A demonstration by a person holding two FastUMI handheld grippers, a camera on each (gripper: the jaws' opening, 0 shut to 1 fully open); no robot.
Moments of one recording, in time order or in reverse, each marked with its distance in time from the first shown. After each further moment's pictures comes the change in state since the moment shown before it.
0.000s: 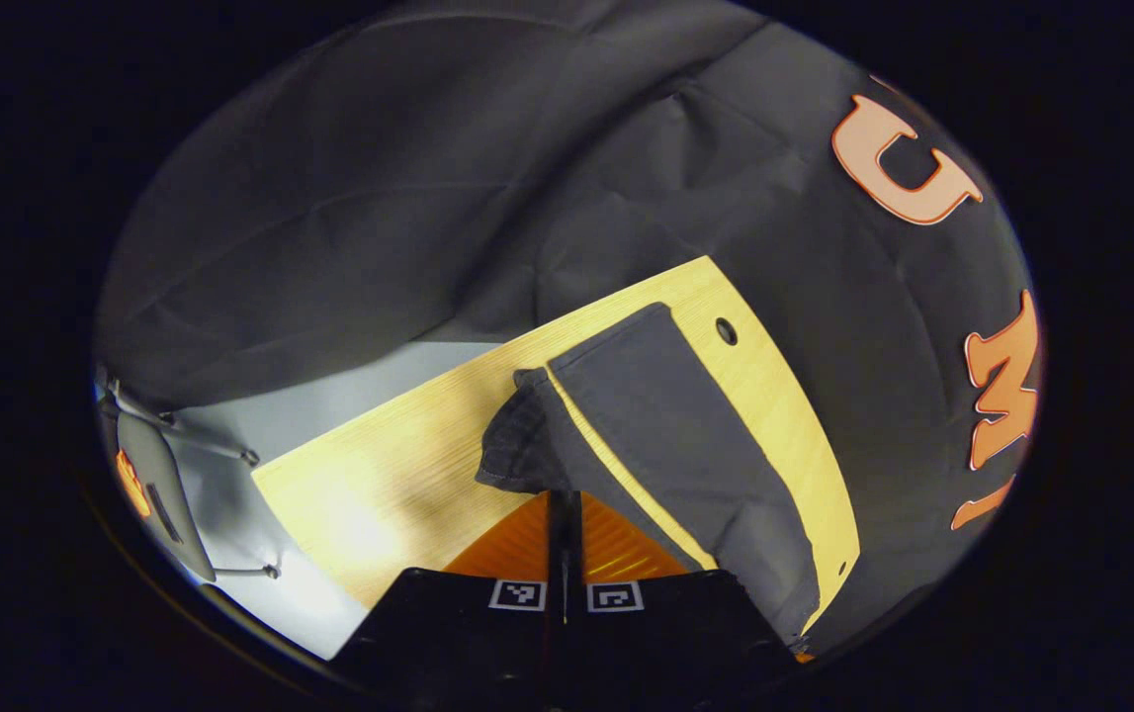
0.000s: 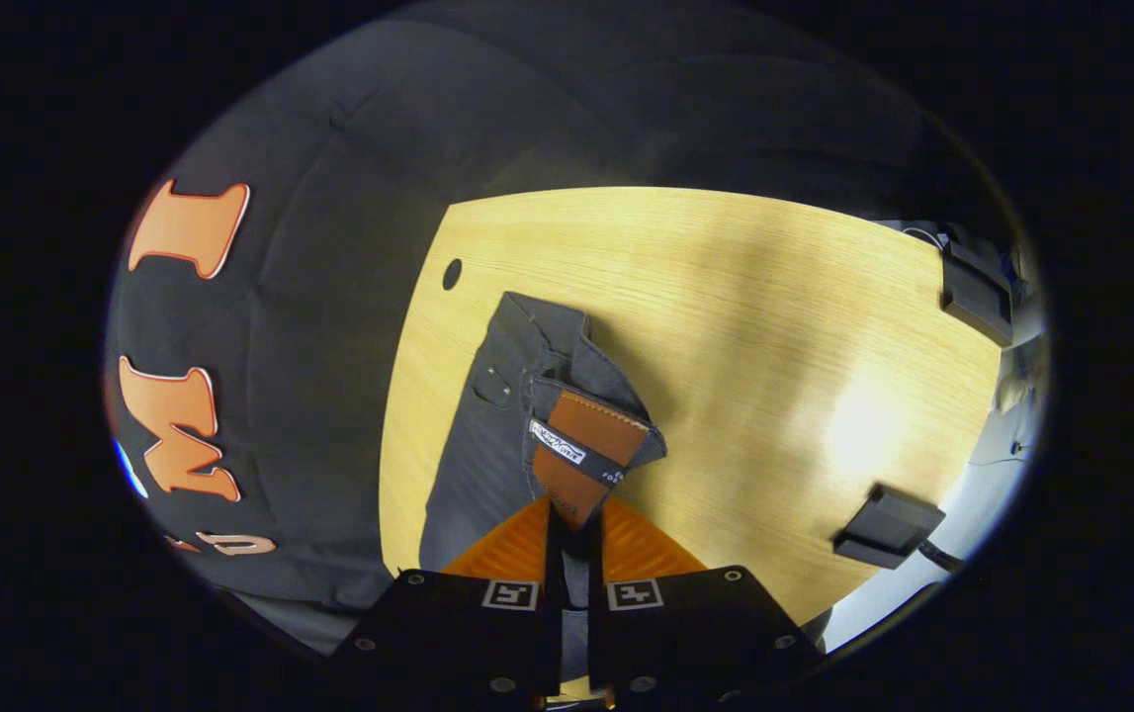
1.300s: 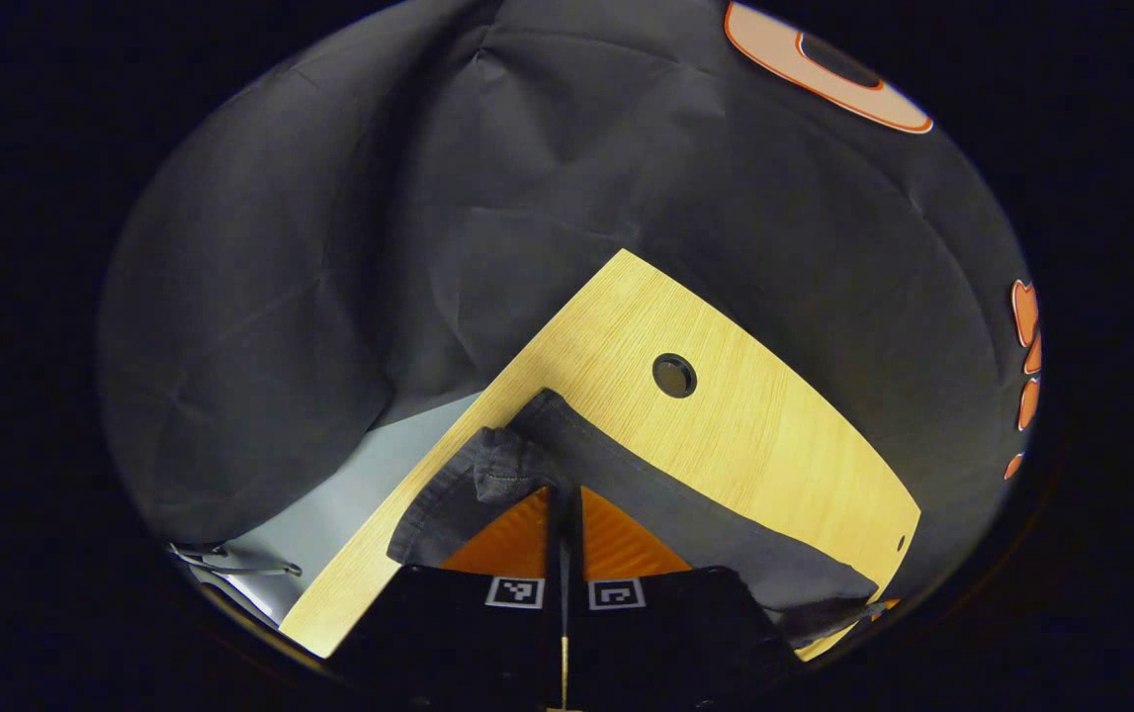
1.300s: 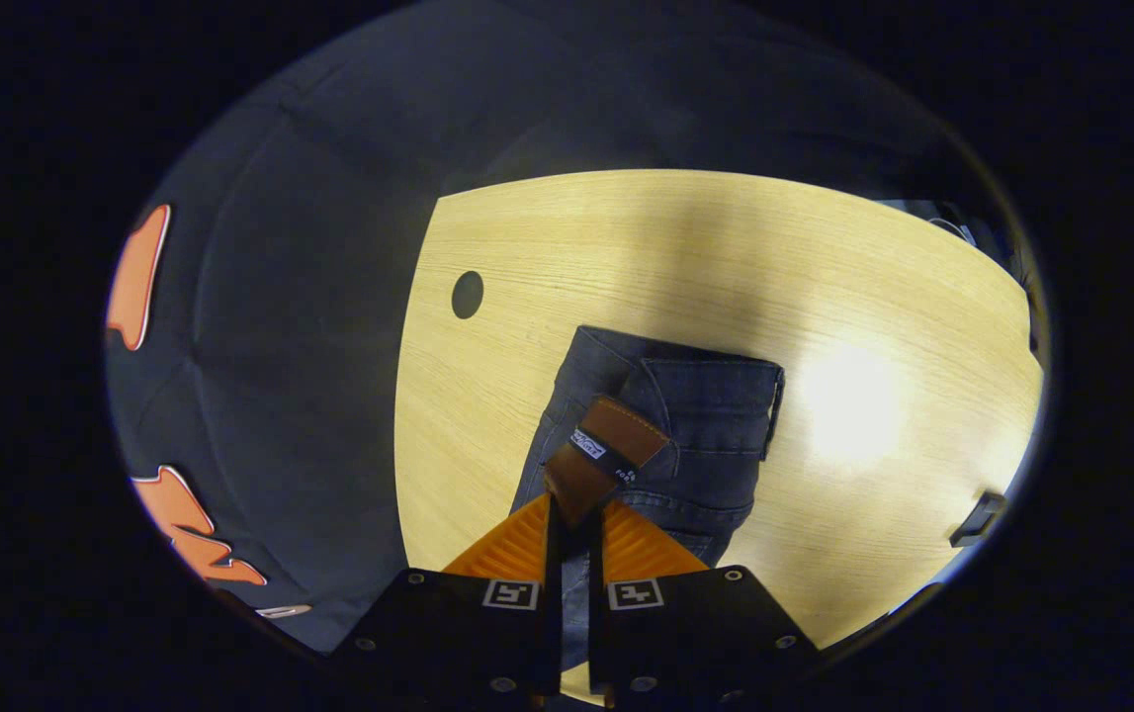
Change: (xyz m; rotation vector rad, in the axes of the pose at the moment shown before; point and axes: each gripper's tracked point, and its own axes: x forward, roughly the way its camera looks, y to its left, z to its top) left arm 0.152 -0.144 0.123 0.343 0.037 0.049; right arm 0.122 0.107 0.060 0.115 0.072 -0.088
